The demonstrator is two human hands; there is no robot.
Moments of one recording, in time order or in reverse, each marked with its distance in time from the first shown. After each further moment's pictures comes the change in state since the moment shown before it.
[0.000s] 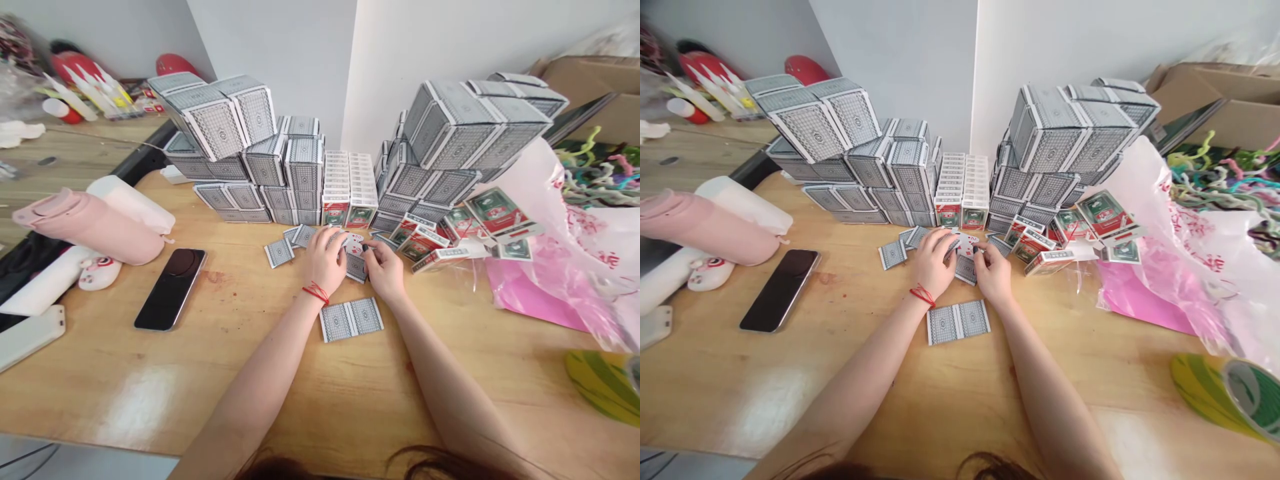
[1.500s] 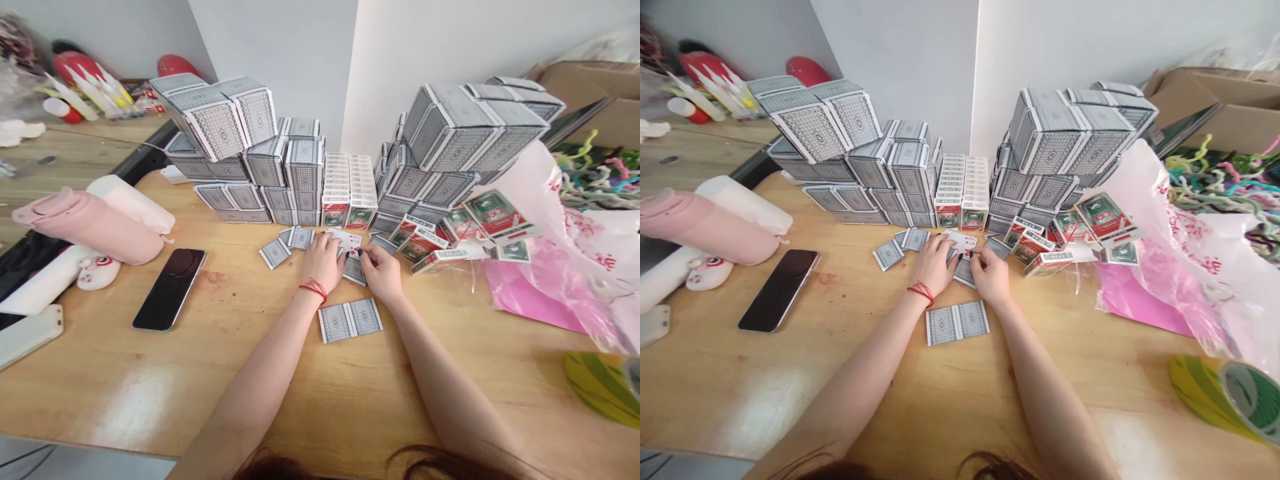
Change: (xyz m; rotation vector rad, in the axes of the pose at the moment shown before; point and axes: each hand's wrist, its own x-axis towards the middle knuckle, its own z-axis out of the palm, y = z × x) left_hand 0.000 -0.006 0.004 0.204 -0.237 -0.051; right_hand 0.000 0.003 0.001 -0.114 -0.039 -0.052
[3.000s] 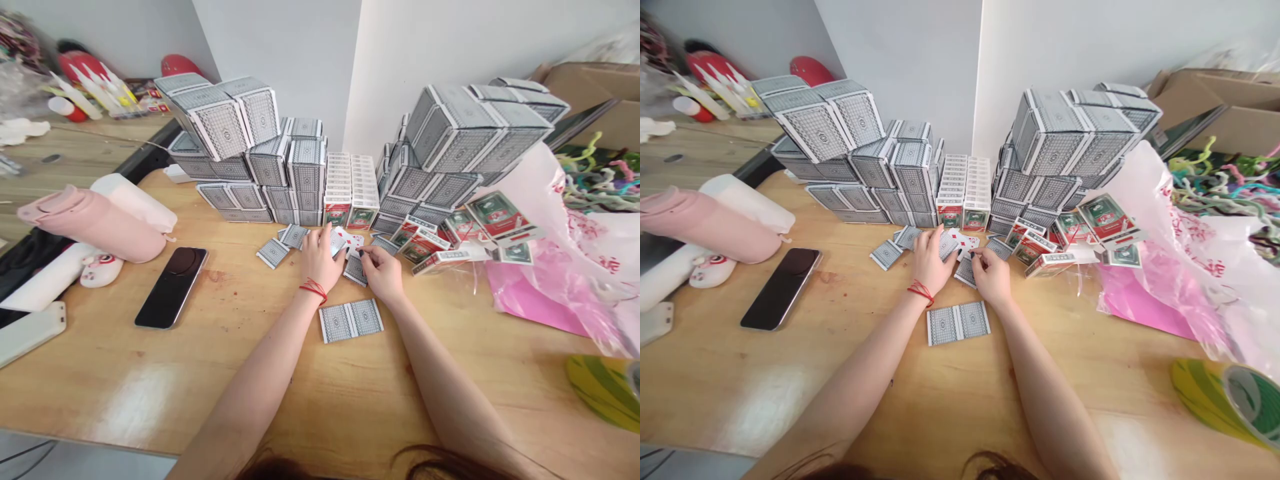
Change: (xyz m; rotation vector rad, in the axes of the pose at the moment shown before) left_hand 0.001 -0.001 -0.002 -0.129 0.183 -0.148; right_hand 0.000 -0.002 -0.001 -0.020 0.000 0.006
